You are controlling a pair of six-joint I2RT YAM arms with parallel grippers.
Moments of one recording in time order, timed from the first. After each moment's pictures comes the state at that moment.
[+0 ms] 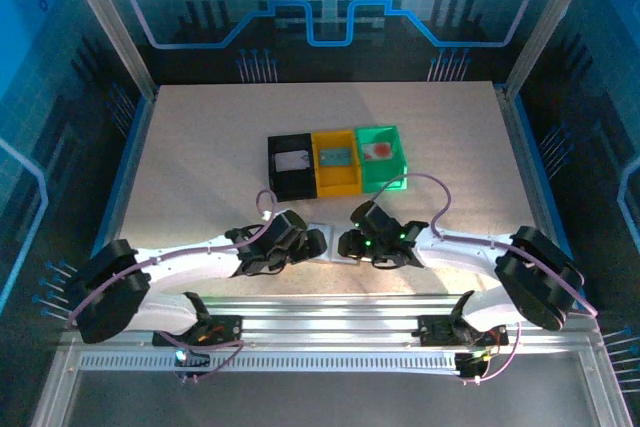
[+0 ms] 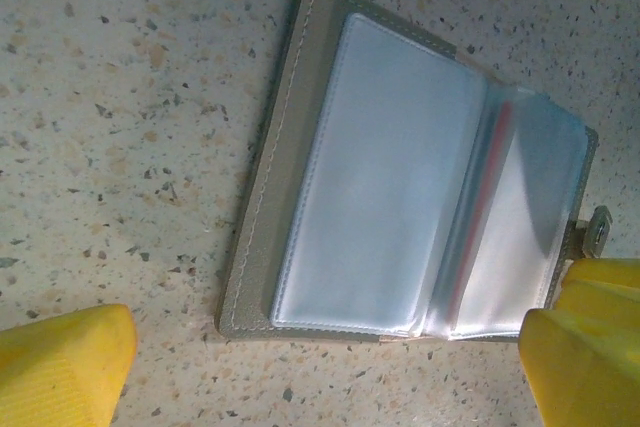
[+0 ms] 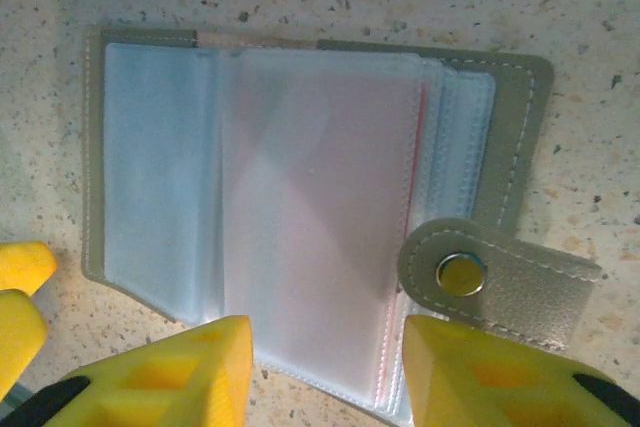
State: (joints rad) left arm -0.87 1.31 0.57 -0.24 -0.06 -1.17; right arm 0.86 1.40 0.62 -0.22 -0.05 0.98
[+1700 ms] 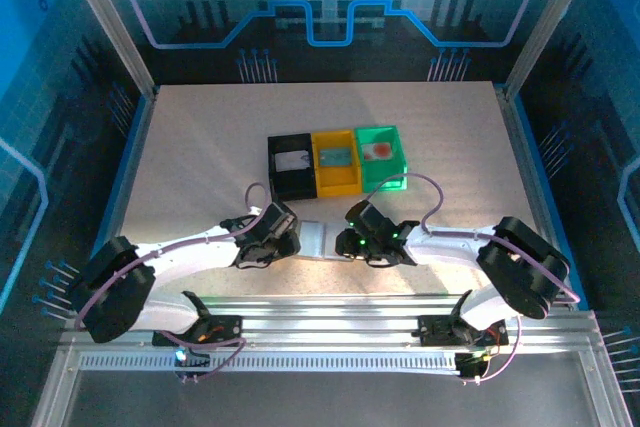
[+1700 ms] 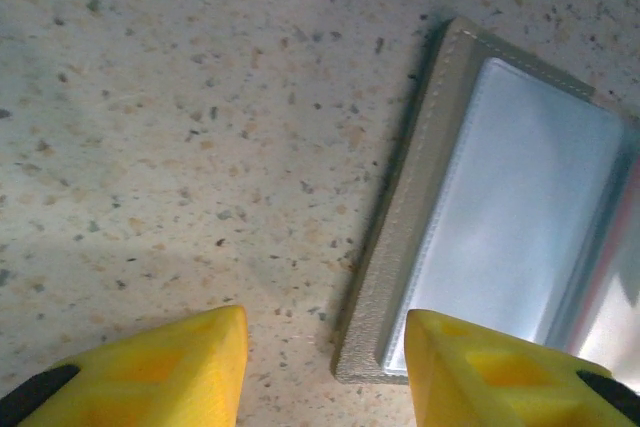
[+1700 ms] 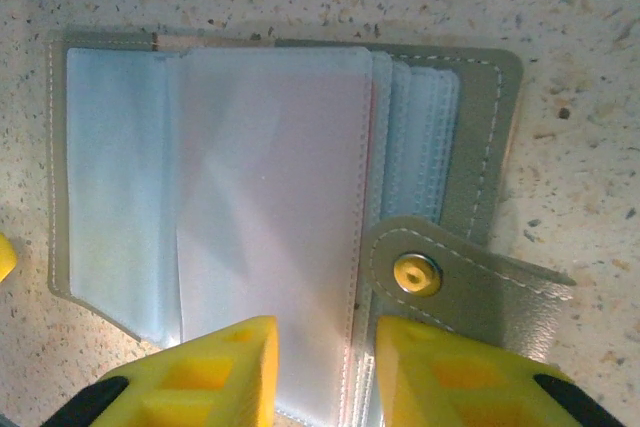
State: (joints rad) left arm -0.74 1.33 0.59 -0.38 -0.05 -1.08; right arm 0.86 1.49 0.62 -0.12 -0.05 0.95
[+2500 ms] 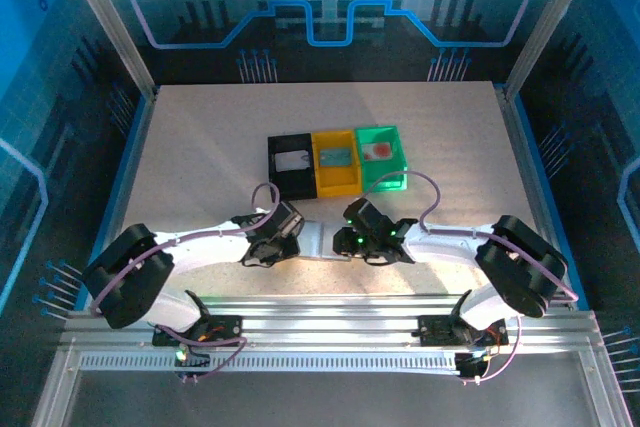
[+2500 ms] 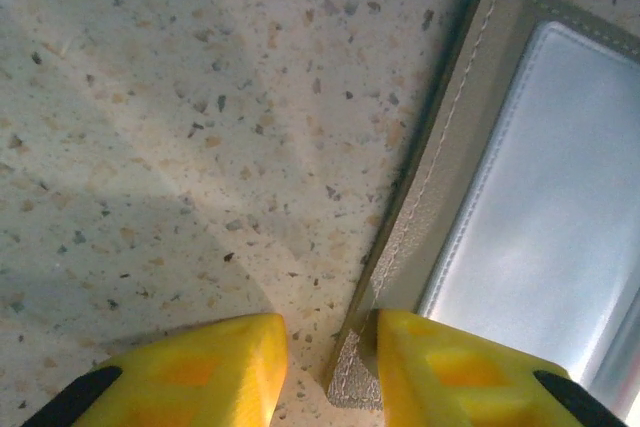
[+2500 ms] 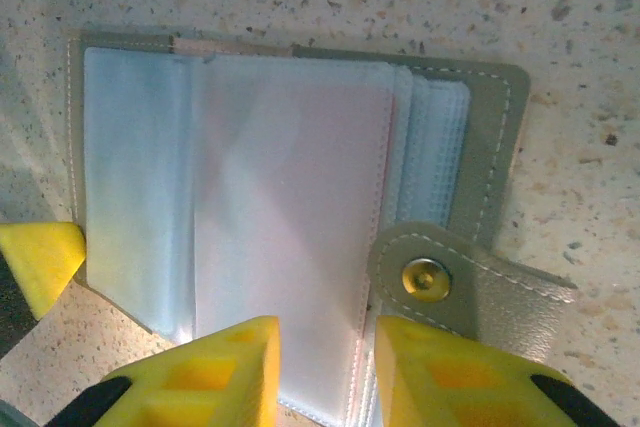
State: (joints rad) left arm -0.76 1.45 0.63 -0.39 -0.06 -1.09; right arm 0.86 1.50 0.65 -0.13 -0.06 0.92
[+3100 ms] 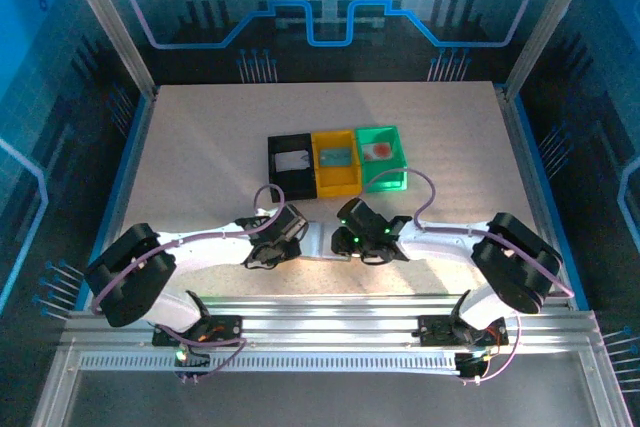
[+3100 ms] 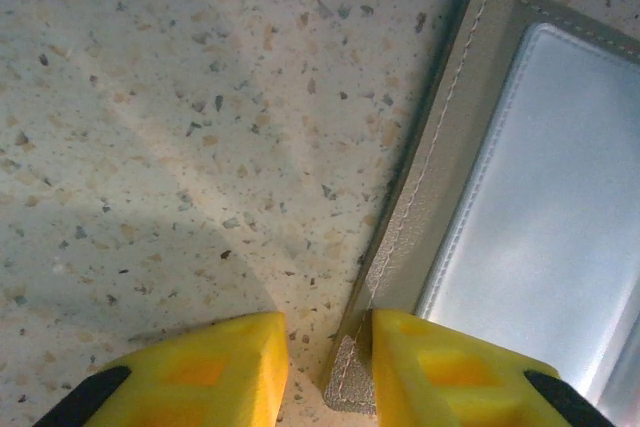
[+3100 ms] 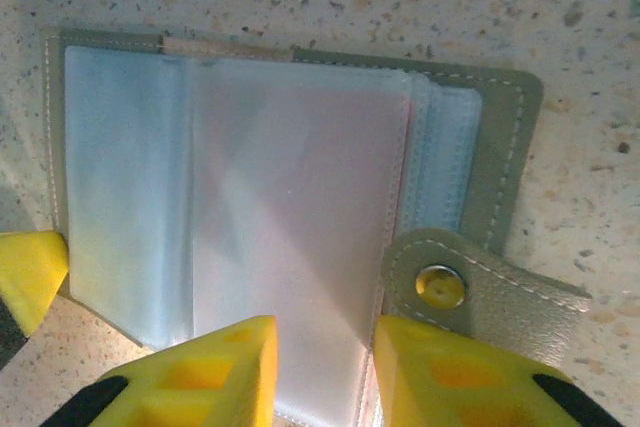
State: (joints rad) left arm -0.80 1.46 0.63 -0.39 -0.12 -1.11; right arm 0.88 1.52 0.70 -0.20 0.00 0.93
